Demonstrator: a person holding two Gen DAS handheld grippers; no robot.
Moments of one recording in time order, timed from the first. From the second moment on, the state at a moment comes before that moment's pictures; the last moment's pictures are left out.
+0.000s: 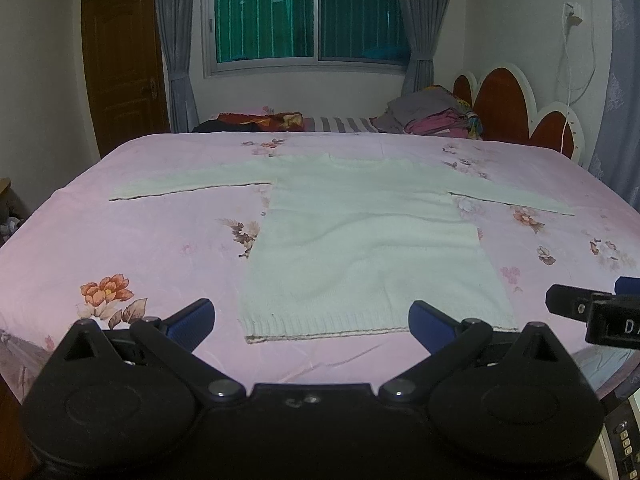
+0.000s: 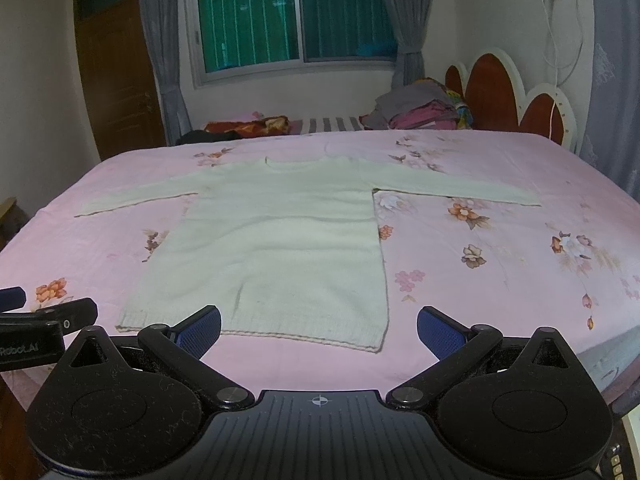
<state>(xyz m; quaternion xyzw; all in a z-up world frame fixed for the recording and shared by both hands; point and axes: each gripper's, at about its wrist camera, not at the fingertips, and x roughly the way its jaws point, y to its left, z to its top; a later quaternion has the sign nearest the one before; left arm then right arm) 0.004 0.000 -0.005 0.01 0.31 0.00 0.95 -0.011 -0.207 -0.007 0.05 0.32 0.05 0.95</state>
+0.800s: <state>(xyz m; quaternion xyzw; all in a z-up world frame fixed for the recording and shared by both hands) 0.153 0.019 -0.005 0.03 0.29 -0.06 0.95 0.123 -0.199 0.001 0.06 0.30 -0.01 0.95</state>
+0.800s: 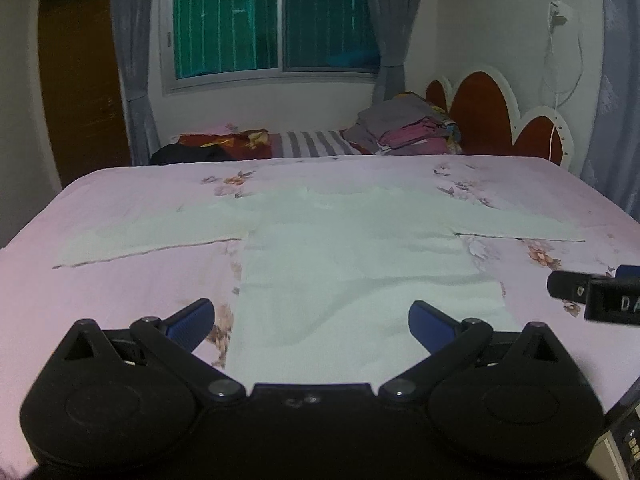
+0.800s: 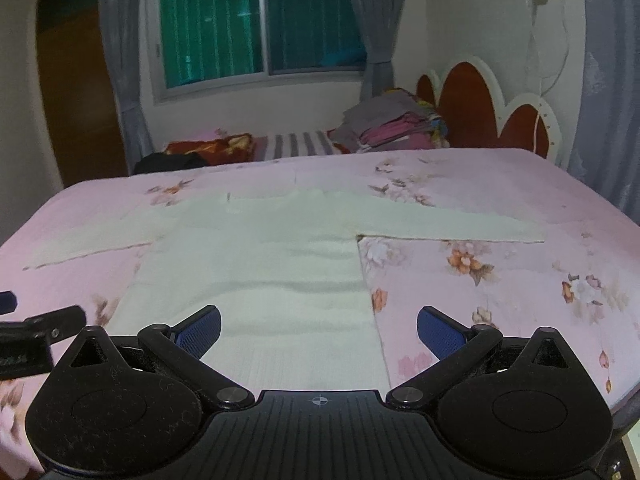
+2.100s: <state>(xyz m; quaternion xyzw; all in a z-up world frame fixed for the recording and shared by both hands) 0.384 -0.165 -0.057 0.02 0.40 -0.08 0.91 0.350 -0.479 -0.081 0.14 0.34 -0.12 0.92</state>
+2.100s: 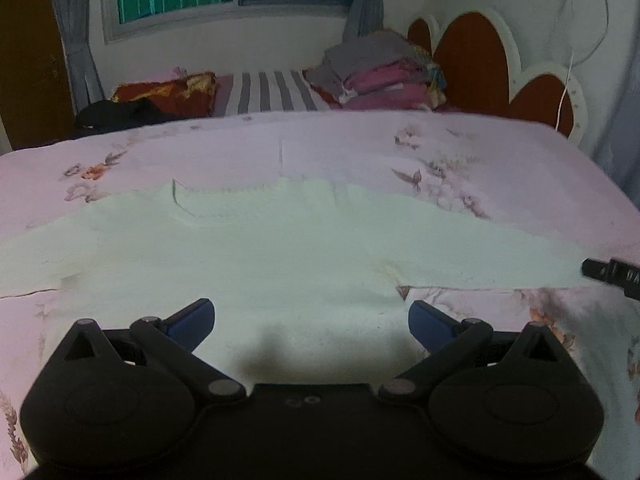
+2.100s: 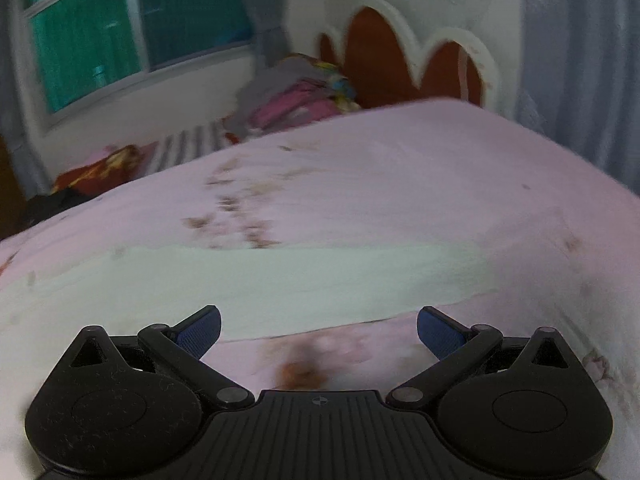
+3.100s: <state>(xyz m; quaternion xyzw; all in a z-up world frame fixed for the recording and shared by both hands) 0.429 -0.192 -0.057 0.00 0.40 -0.05 0.92 0.336 -0.643 -0.150 0.38 0.29 -0.17 0.86</state>
